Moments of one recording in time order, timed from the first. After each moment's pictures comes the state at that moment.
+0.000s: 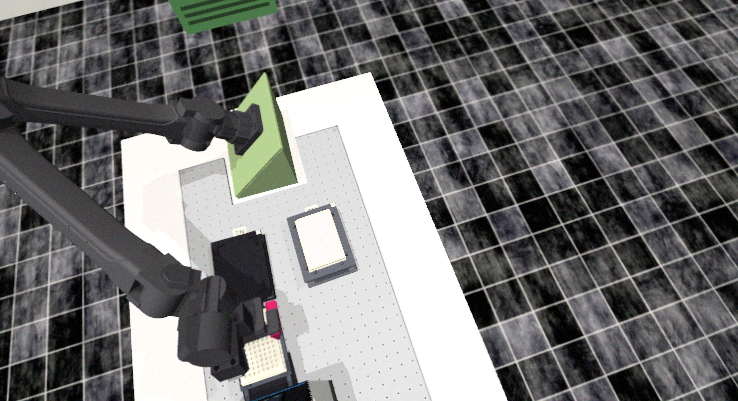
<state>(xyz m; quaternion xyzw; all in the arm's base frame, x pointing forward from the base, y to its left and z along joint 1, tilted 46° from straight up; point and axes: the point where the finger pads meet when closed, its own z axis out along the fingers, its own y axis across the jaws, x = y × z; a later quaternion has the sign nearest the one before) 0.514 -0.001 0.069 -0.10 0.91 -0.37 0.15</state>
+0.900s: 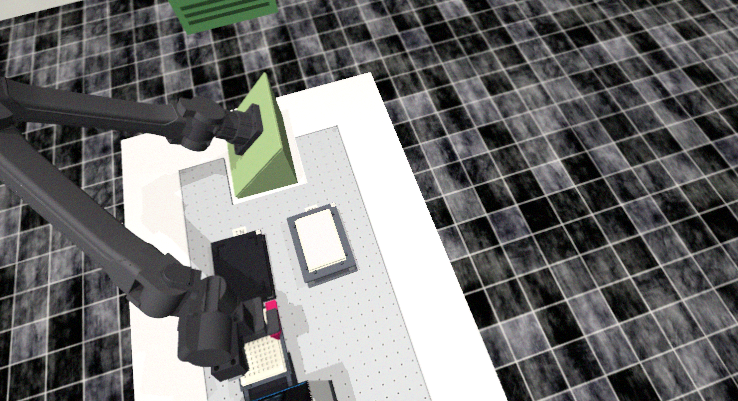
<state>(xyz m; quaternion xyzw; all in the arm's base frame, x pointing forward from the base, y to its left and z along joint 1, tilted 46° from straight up) 0.514 -0.001 0.069 -0.10 0.91 -0.37 0.15</state>
